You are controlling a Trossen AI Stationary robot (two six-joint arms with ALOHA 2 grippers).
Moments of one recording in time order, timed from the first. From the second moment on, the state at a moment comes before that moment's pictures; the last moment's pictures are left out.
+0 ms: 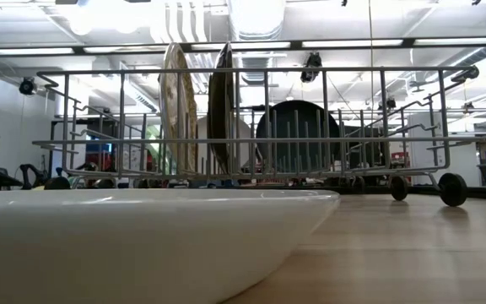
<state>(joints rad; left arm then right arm) -1.22 1.97 1.66 -1.38 -0.84 -1.53 0.66 1.62 1.45 -0.96 0.16 0.92</state>
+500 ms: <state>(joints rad) -1.22 1.97 1.42 -1.21 -0.84 -1.53 0.68 1.84 1.45 -0.78 0.20 1.16</state>
